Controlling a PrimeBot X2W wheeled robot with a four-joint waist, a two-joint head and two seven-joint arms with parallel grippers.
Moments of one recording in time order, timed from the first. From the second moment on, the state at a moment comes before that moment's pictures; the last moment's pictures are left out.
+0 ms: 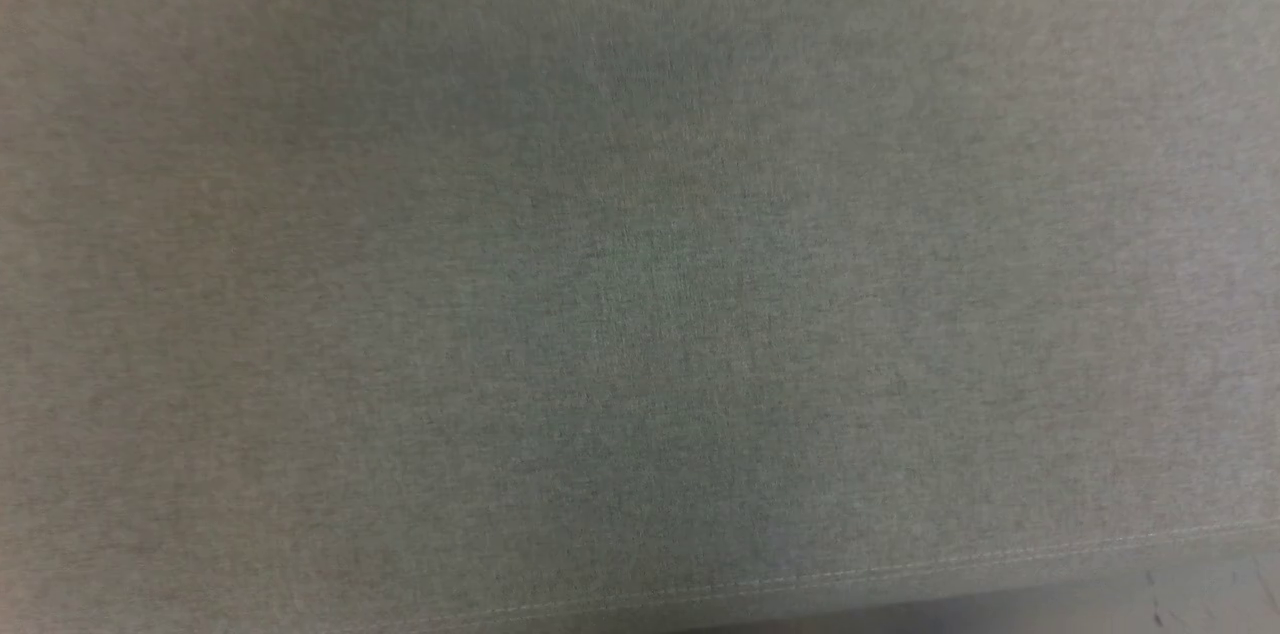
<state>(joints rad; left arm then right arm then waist) -1.79 0.40 -0.21 0.49 -0.42 0.11 0.13 -1.59 -0.10 -0.20 0.36 0.28 0.13 0.72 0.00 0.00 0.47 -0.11</state>
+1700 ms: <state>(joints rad) -0.02 0.24 -0.18 0.26 -0.80 0.07 0.09 -0.15 -0.37 0.14 0.25 0.64 0.13 0.41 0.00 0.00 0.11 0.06</state>
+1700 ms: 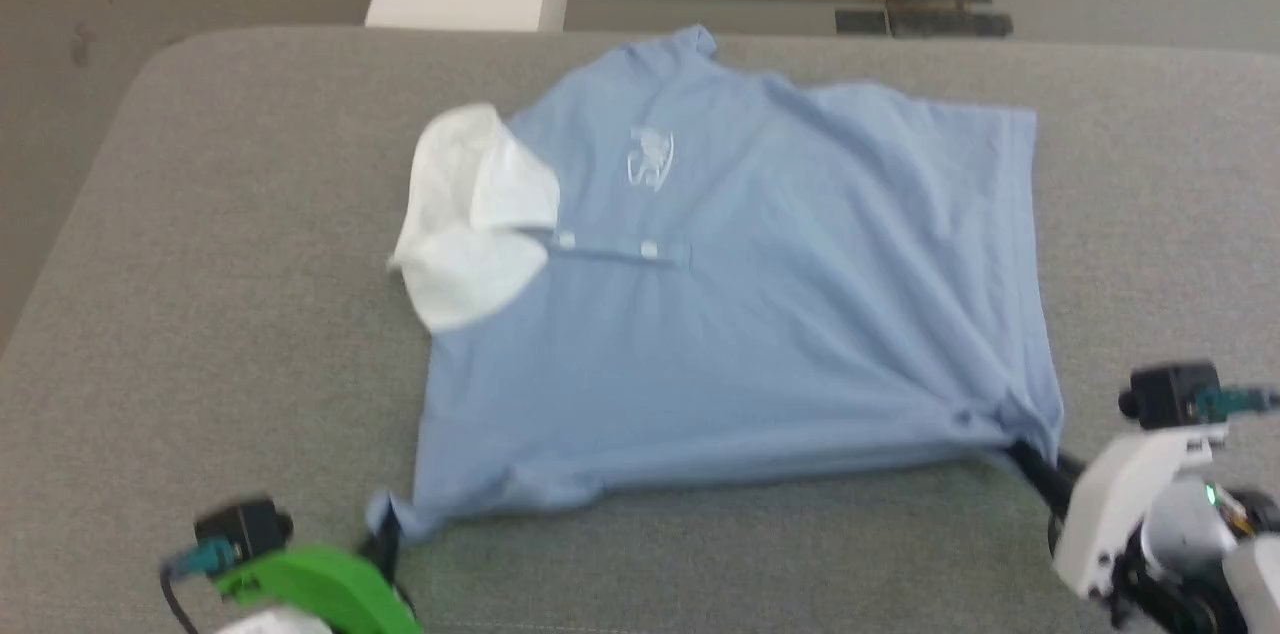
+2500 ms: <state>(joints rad) 0.09 0.30 -0.18 -0.08 -0.82 0.16 0.22 0.00 -0.32 0.01 0.09 0.55 0.13 0.61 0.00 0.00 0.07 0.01</state>
